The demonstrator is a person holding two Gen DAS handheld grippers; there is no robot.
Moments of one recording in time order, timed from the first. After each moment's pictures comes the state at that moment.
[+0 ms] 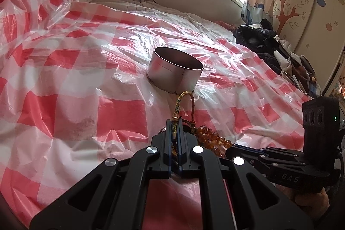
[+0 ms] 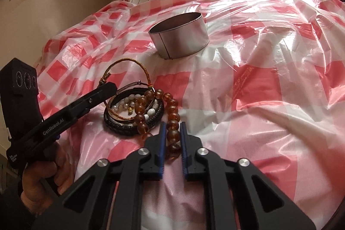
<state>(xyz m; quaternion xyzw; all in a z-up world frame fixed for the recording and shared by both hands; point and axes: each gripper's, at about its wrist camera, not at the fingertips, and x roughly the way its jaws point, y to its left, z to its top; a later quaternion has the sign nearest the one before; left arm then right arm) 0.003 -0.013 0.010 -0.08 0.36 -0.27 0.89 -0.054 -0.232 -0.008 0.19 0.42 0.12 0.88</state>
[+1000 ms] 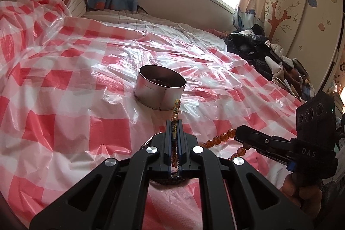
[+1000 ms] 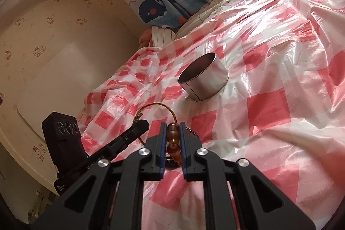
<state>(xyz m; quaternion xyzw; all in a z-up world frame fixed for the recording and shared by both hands) -0.010 -0.023 0.042 -0.08 0.32 -0.29 0.90 -0.069 -0.269 0.021 0.33 0.30 0.19 0.87</state>
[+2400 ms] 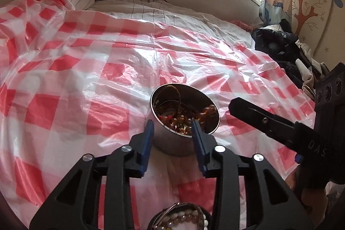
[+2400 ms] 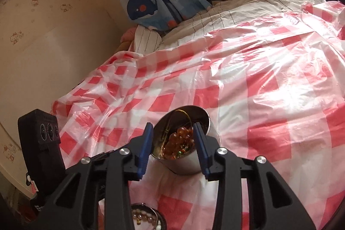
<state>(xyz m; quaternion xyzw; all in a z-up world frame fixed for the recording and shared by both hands) 0.096 -0.070 0.046 -0.06 0.38 -0.22 0.90 0.057 -0.272 0.041 0.25 0.33 0.14 0.90</state>
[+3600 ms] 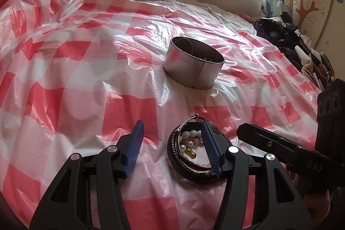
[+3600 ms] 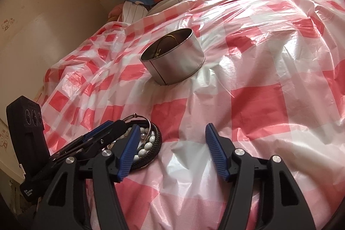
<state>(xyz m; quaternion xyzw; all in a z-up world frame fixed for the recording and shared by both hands) 0.015 -0.030 0.004 -0.05 0.39 -0.20 0.90 -0.029 -0.239 -0.008 0.24 0.39 0.11 0.88</state>
